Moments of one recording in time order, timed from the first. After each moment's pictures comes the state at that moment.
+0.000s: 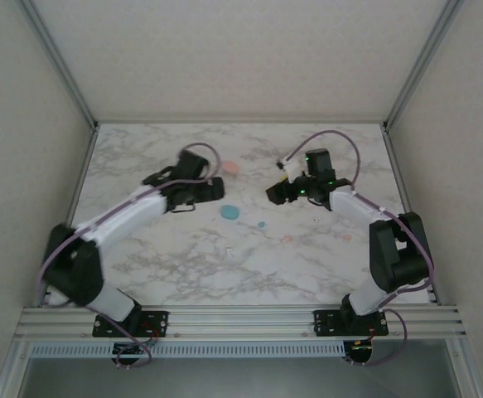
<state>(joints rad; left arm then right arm) -0.54 1.47 1.12 -0.55 -0.13 -0.62 0.36 1.61 1.00 -0.16 -0.51 -0.27</state>
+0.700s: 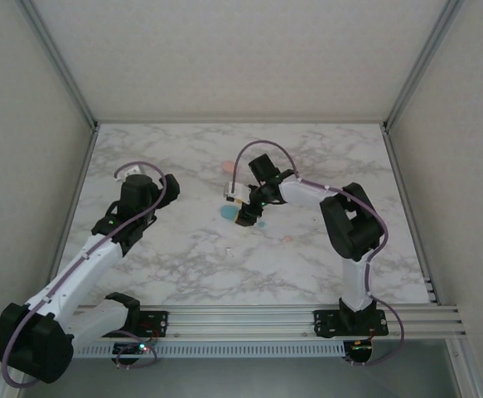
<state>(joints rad) -0.35 1.02 0.73 -0.28 -0.31 -0.67 0.62 1.99 1.34 -0.46 -0.48 -0.81</state>
